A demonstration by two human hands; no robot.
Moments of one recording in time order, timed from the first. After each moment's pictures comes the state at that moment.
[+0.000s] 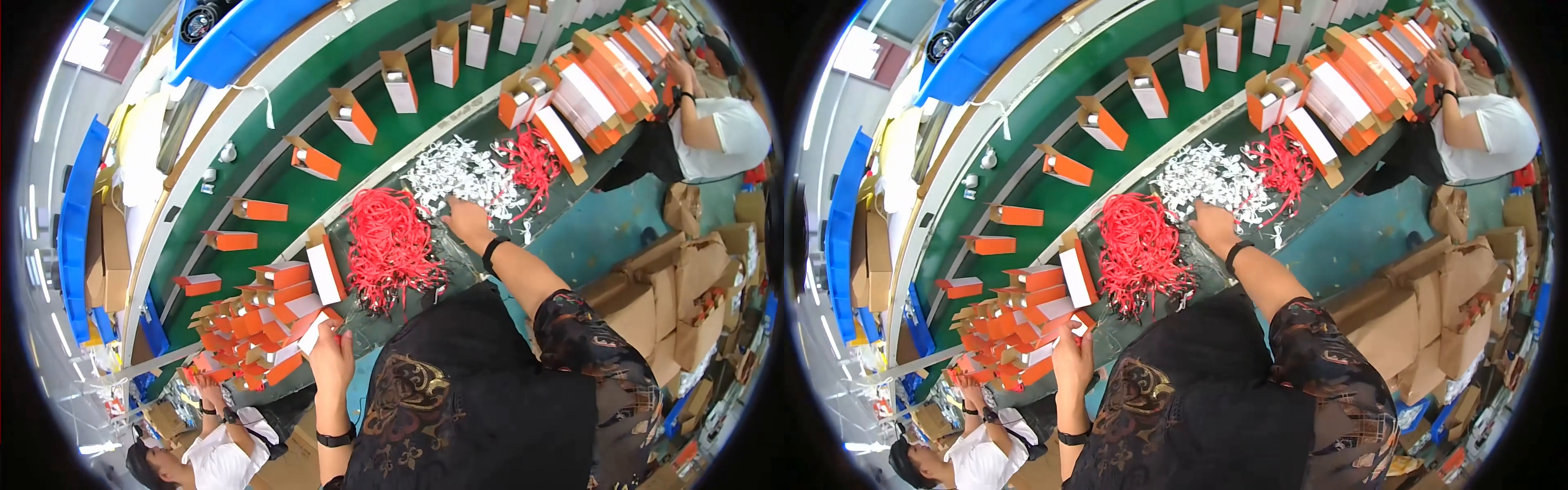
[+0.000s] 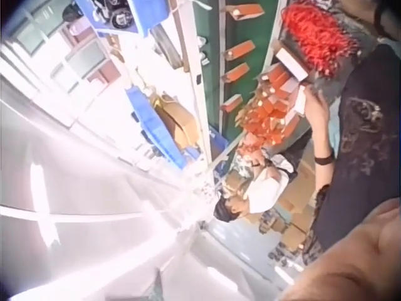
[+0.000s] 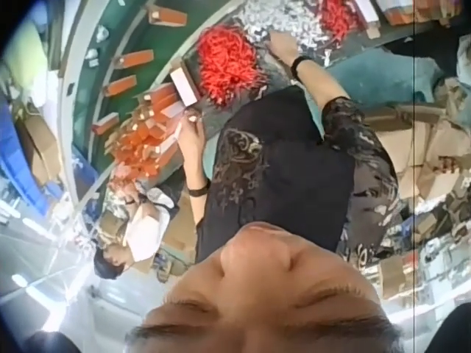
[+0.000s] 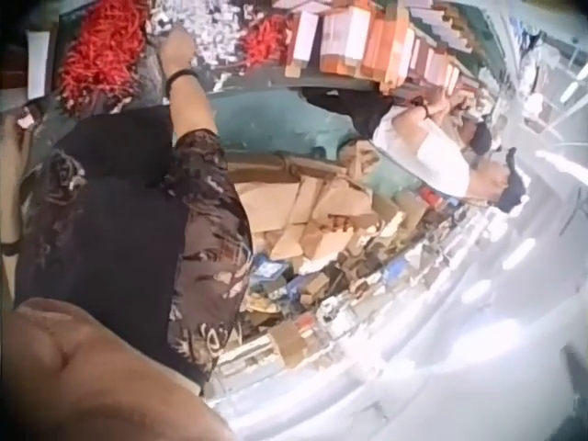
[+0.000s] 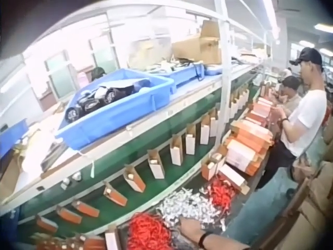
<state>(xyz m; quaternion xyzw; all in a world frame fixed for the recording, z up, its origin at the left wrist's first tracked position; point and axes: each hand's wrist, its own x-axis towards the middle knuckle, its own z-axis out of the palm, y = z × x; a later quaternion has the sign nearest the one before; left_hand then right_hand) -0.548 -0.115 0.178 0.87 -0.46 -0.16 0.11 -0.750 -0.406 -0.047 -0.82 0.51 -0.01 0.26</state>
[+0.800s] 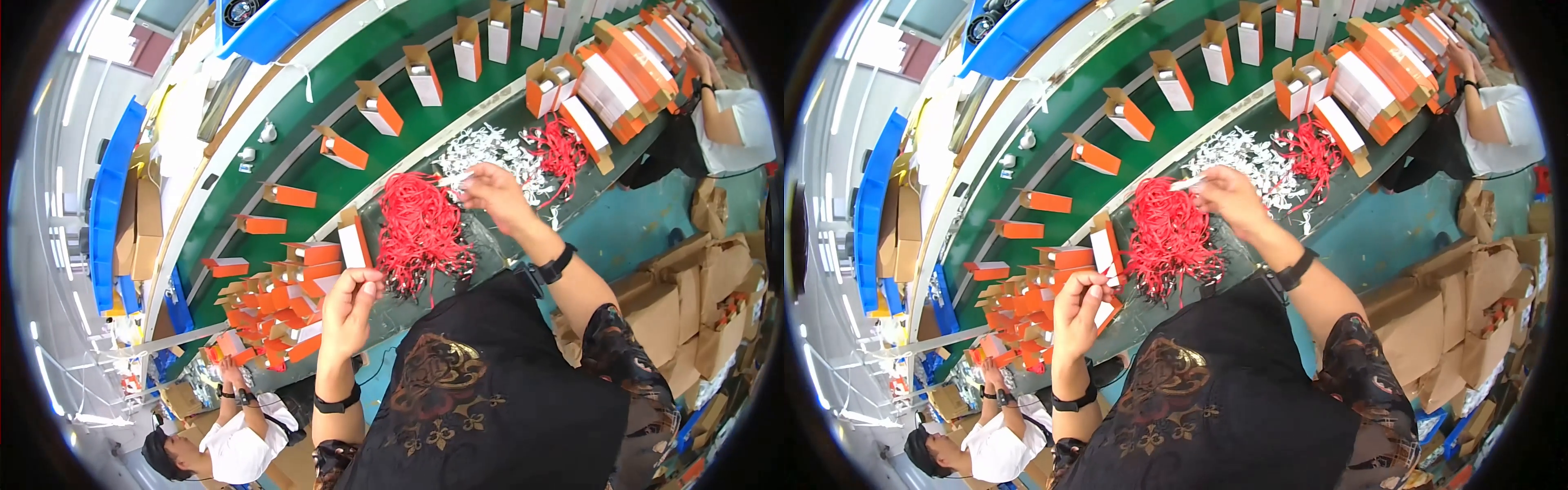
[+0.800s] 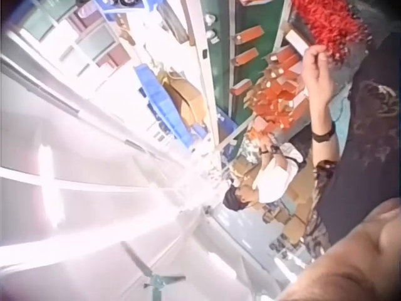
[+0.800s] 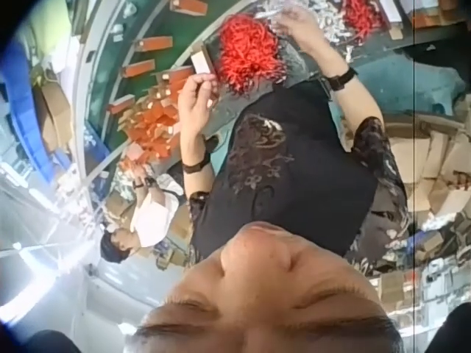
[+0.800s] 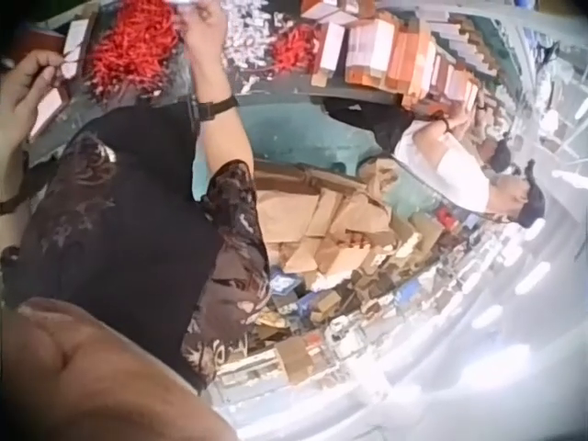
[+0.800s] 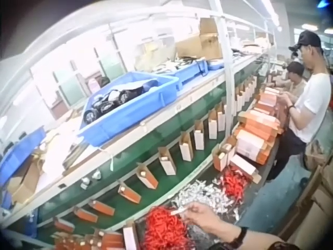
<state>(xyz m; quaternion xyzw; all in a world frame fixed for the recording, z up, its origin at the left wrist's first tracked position) -0.556 -0.165 0.240 0.68 -0.44 -0.39 0.44 -0.754 -0.383 0.116 -0.34 0.34 -0.35 0.81</state>
